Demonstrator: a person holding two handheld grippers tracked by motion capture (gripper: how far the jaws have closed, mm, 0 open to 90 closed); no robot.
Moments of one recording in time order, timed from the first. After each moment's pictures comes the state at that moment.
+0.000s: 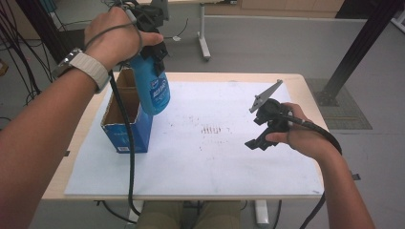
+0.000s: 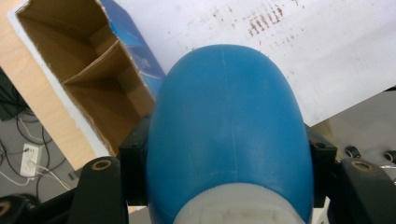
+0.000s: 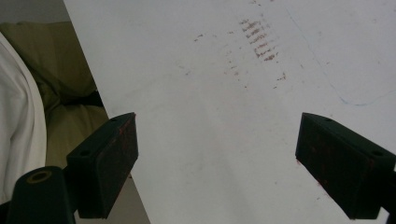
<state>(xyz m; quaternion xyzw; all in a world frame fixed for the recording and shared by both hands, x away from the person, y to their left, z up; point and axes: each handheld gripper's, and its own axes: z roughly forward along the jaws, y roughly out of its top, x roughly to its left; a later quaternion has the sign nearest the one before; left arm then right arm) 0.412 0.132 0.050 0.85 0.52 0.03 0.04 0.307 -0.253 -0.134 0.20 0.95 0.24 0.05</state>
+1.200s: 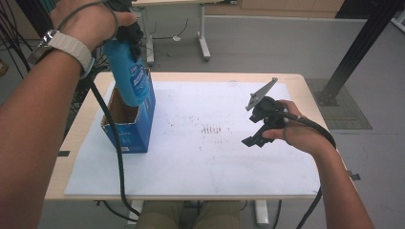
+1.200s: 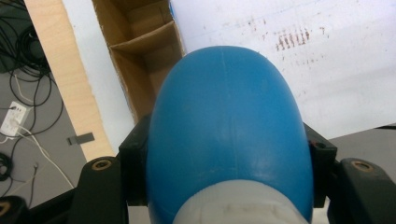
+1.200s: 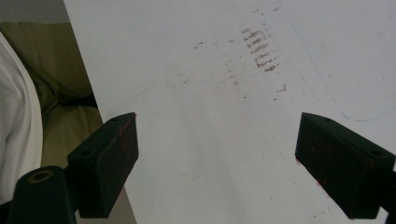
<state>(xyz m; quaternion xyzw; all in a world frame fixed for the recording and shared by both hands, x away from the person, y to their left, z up) 0.412 0.178 0.076 0.79 0.61 0.03 0.04 0.323 -0.250 -0.140 0.18 0.95 0.24 0.05</state>
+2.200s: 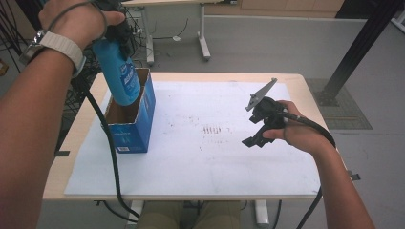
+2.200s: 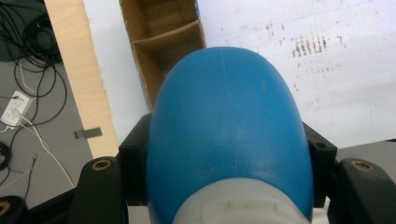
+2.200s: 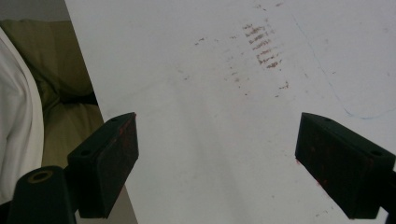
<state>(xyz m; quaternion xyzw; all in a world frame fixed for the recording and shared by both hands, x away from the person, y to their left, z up) 0.417 0.202 0.069 0.77 0.64 0.03 0.04 0.327 -0.250 -0.142 0.18 0.95 0.24 0.04</state>
